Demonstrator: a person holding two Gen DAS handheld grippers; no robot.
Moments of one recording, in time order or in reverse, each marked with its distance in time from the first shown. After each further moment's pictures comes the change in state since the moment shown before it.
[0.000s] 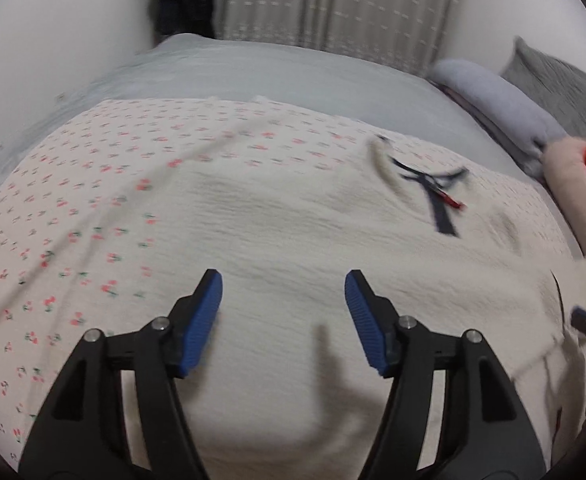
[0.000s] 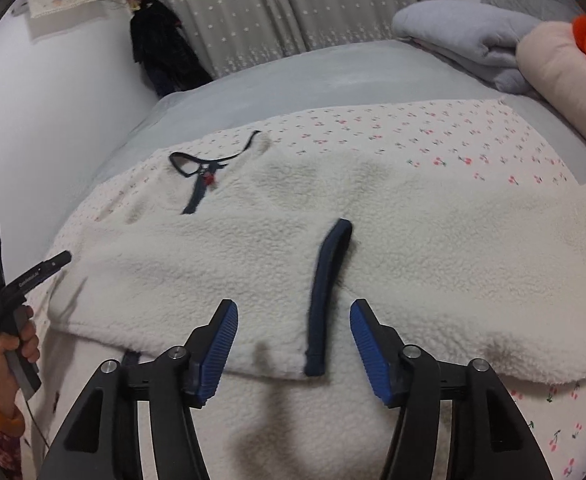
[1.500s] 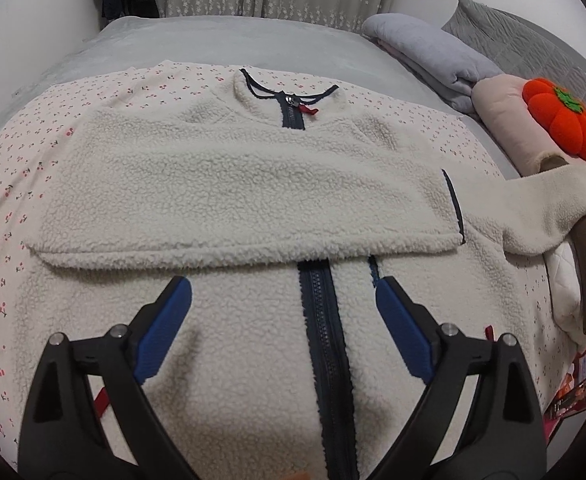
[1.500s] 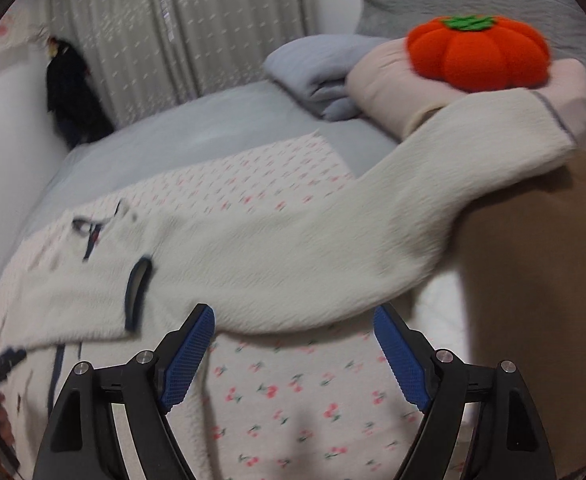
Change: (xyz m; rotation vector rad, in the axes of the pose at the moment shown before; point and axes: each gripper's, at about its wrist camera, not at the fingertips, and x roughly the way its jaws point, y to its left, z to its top) left arm -0.074 -0.105 -0.069 0.074 0.126 -0.123; right arm -0.186 -0.153 -0.020 0.230 -0.161 -0.366
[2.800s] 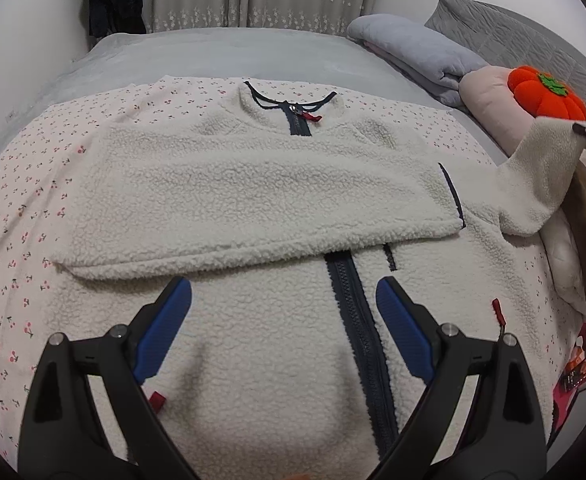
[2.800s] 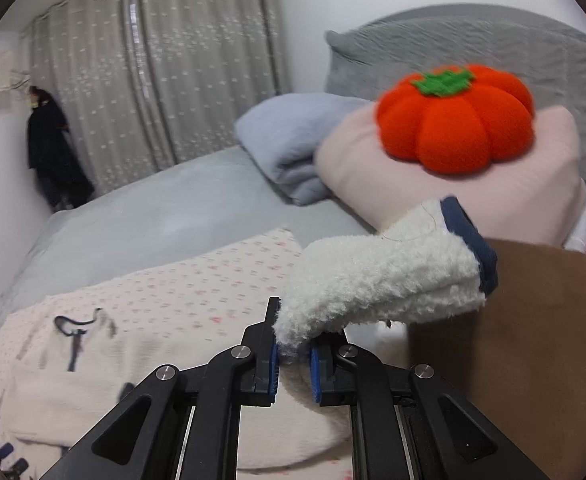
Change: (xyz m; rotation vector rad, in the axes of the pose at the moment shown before) left arm -0.021 0.029 -0.003 0.074 -0.023 -0.025; right arm 0.002 0.018 0.111 -0.009 -0.166 -0.005
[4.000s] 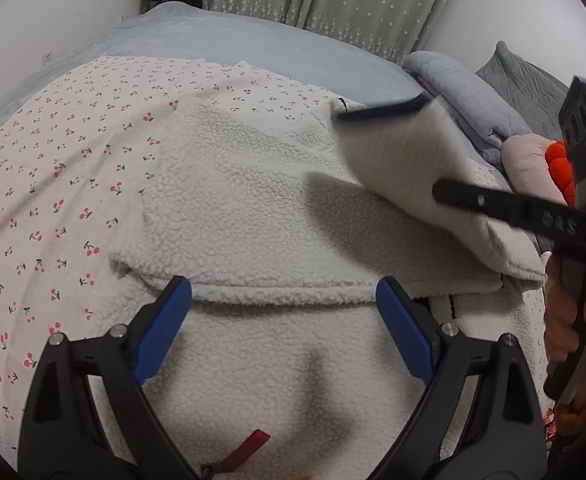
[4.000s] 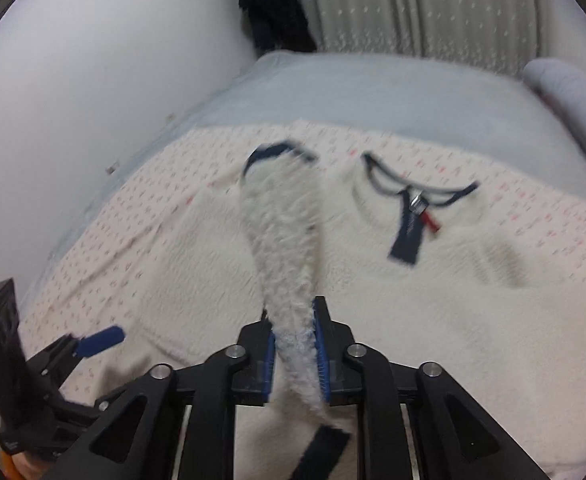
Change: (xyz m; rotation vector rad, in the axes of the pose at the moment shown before) left arm 0.010 0.107 0.012 -0.228 -0.005 0.002; right arm 0.056 0.398 -0.168 -0.439 0.450 0.645
